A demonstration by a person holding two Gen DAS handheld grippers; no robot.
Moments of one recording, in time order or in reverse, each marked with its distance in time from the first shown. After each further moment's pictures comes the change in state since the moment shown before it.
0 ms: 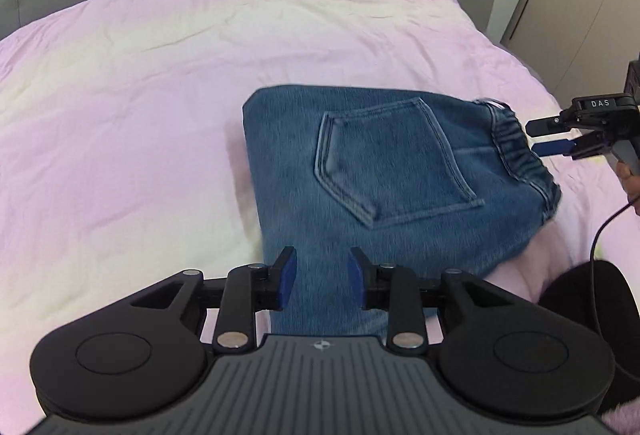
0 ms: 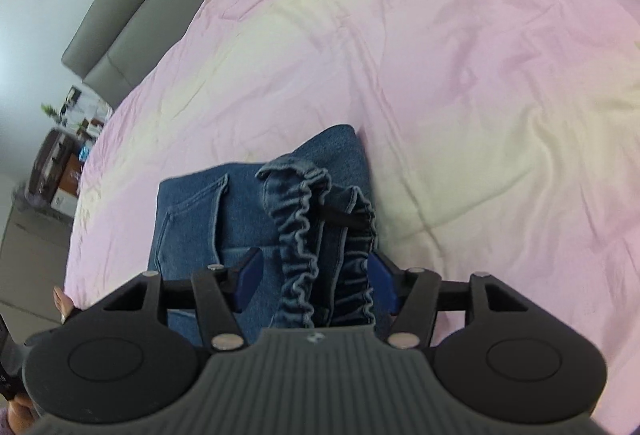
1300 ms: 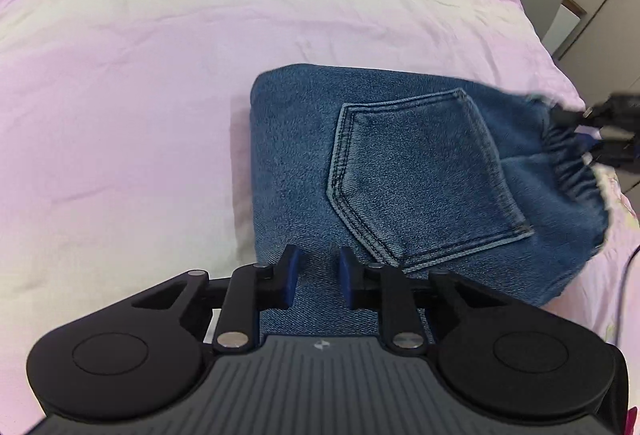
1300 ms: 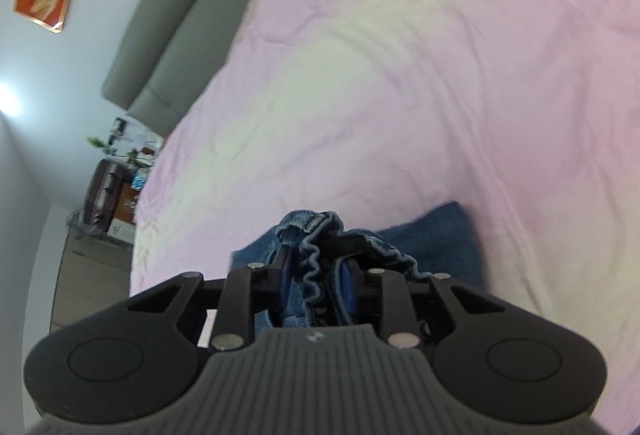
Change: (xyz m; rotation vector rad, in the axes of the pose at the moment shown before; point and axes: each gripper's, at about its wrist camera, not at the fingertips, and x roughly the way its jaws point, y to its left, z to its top) left arm 0.074 0.046 0.025 -0.204 0.120 -0.011; right arm 0.056 0.025 0.071 0.074 0.031 0.093
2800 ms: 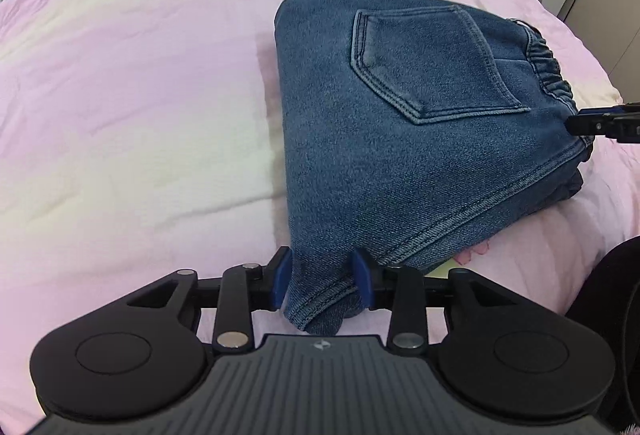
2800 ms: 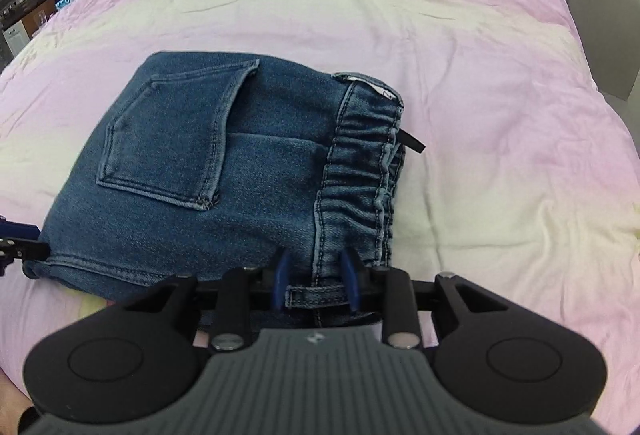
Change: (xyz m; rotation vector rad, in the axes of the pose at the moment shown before) left arm -0.037 0.007 -0.087 0.111 -0.039 0.116; right arm -0.007 0.043 -0.133 -0.672 -0.037 -0.387
